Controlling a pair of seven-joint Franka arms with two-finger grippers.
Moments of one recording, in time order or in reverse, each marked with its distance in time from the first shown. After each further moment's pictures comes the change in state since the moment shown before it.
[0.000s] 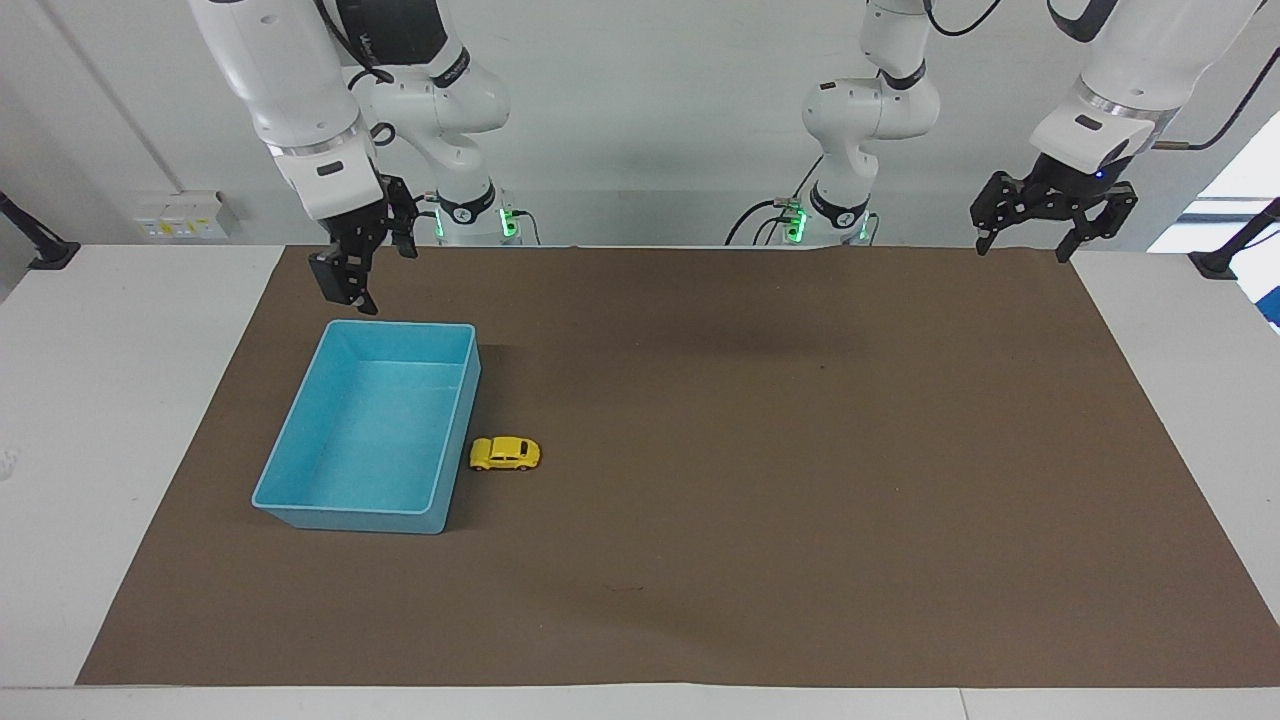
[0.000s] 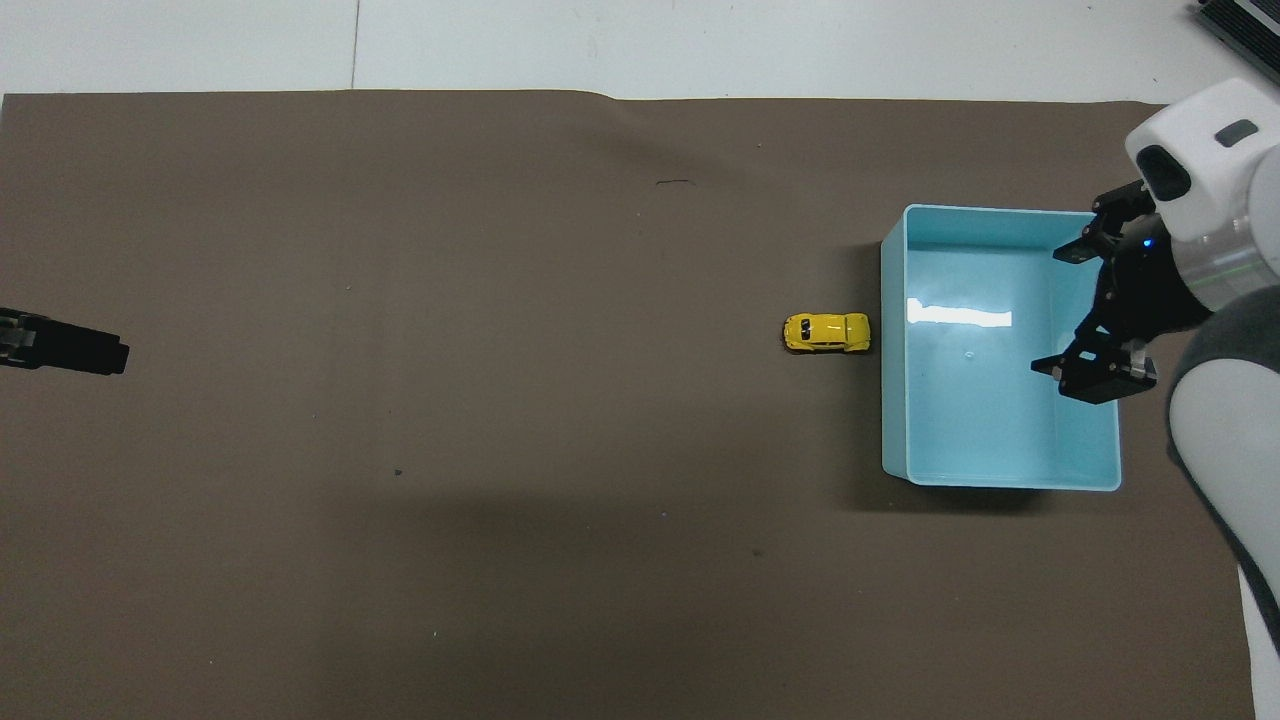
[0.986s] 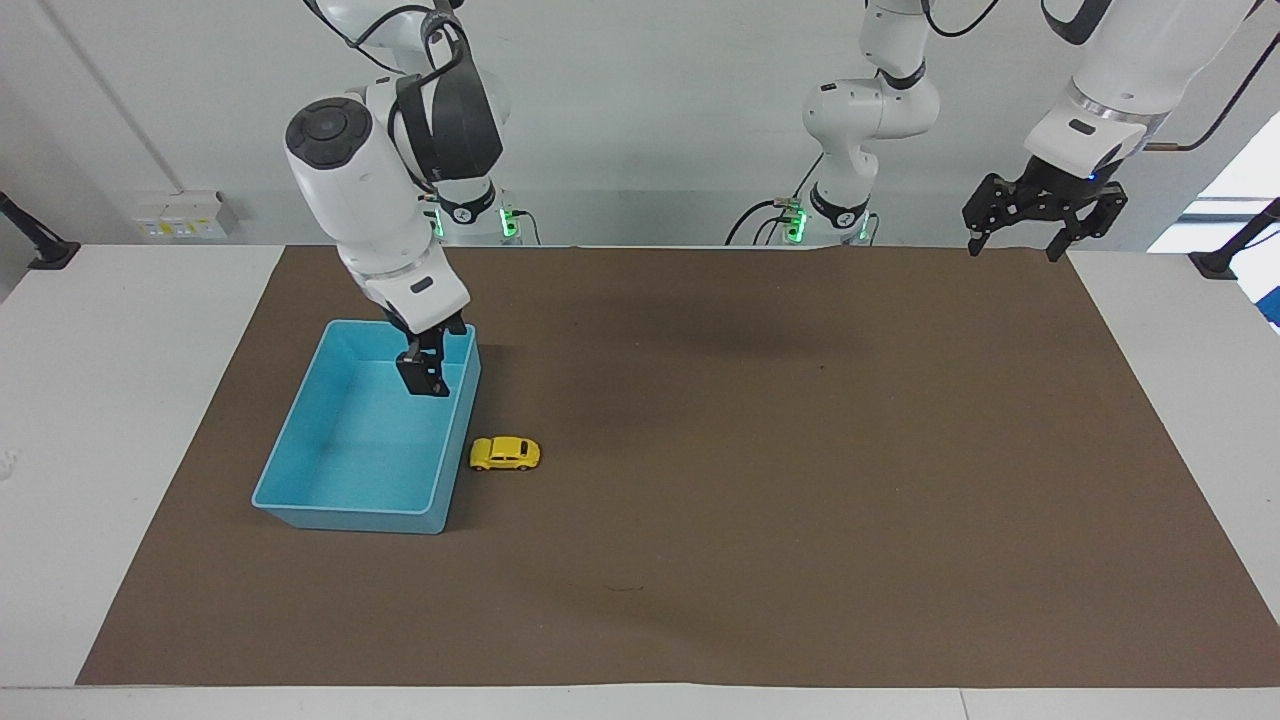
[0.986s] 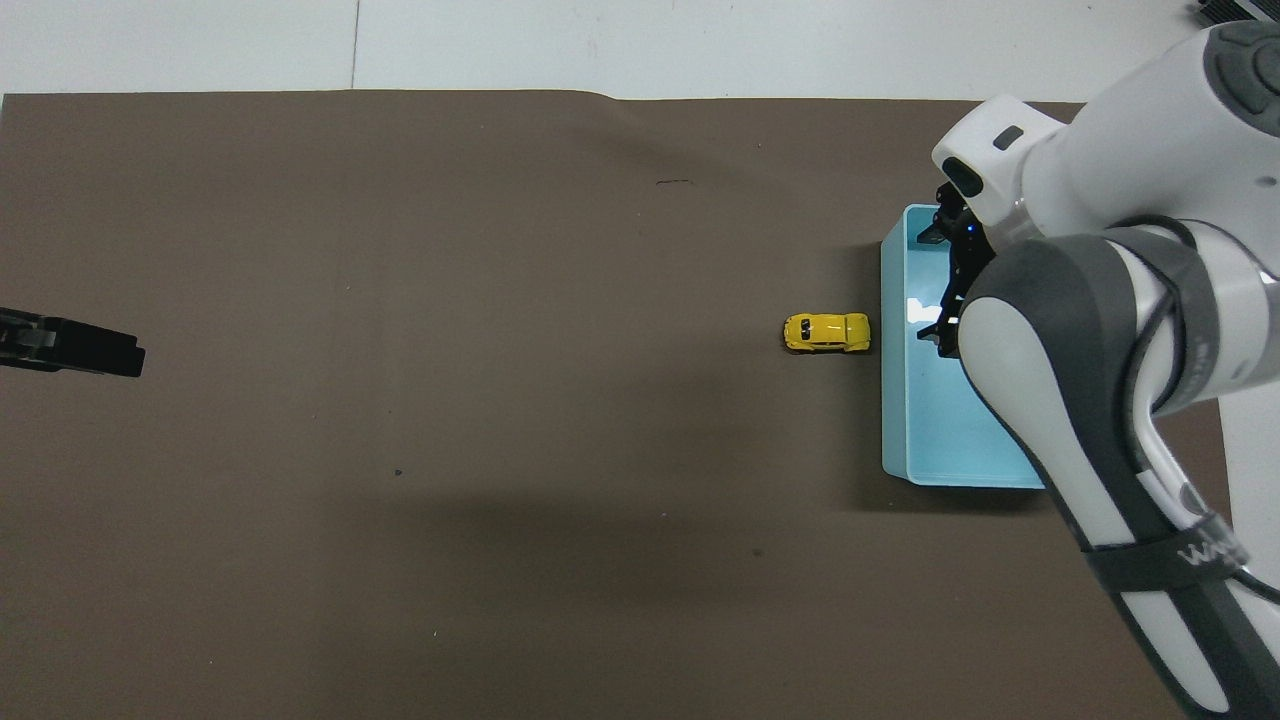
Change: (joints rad) left arm 0.048 0.000 -0.064 -0.010 -0.010 -0.012 -0.055; right arm 0.030 0.177 0.056 -0.003 -0.002 0.168 -0.101
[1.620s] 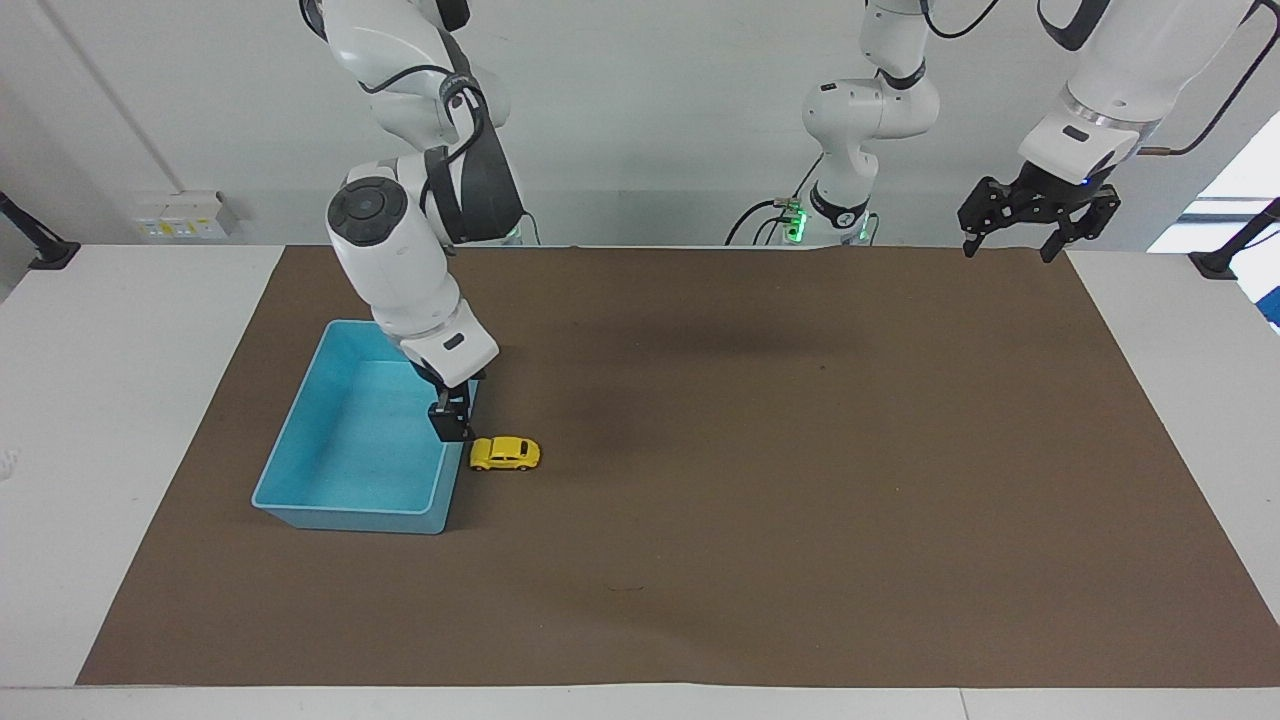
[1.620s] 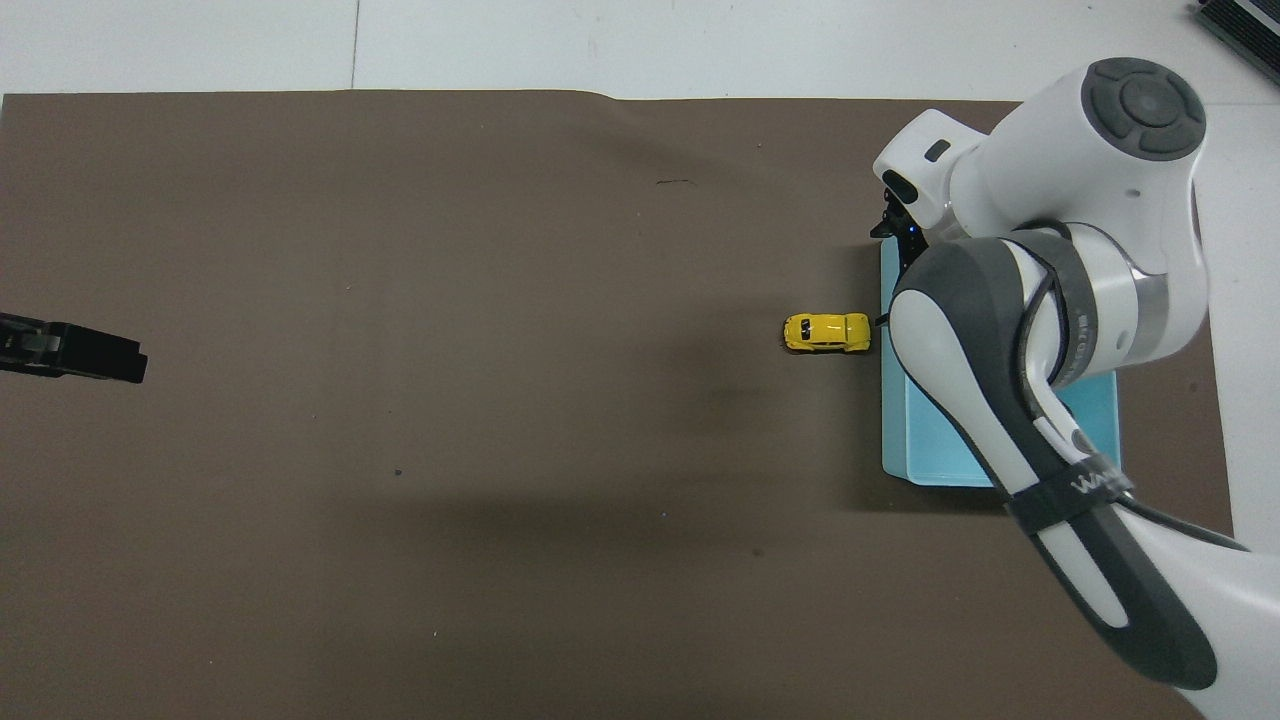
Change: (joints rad) left arm -0.005 -0.001 0.020 -0.008 0.000 -0.007 -0.004; right arm 0.018 0.084 0.000 -0.042 -0.001 0.143 -0.056
